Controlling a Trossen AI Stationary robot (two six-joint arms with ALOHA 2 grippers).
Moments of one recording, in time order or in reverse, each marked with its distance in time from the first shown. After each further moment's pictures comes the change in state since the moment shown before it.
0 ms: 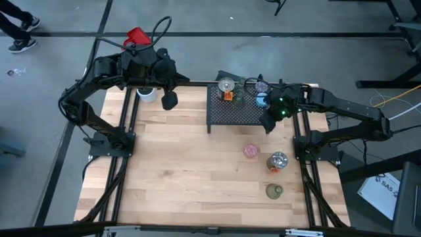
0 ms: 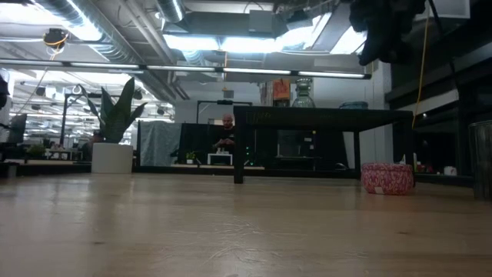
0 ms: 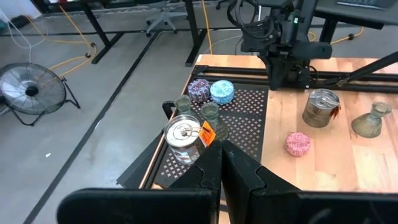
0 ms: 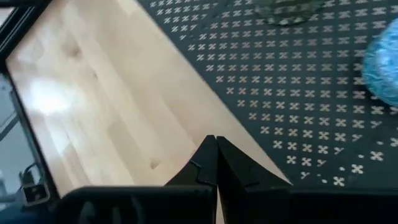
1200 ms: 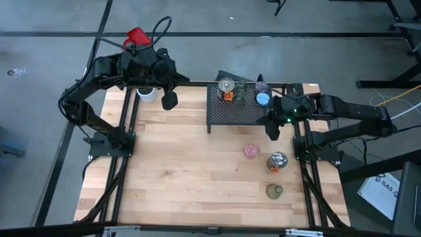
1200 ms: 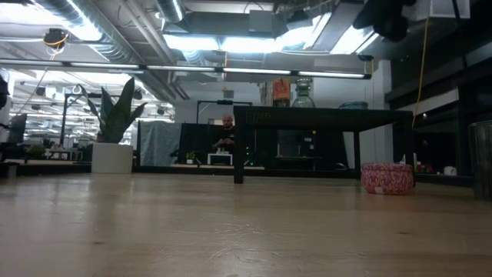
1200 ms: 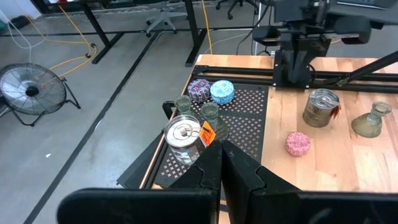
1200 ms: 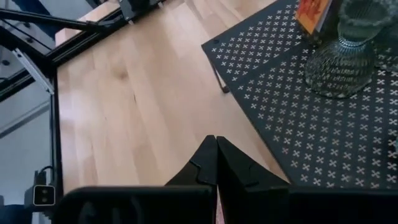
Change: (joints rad) left arm 0.000 0.000 0.000 0.000 0.000 0.001; right arm 0.238 -0.097 -0.002 0.157 0.179 -0.045
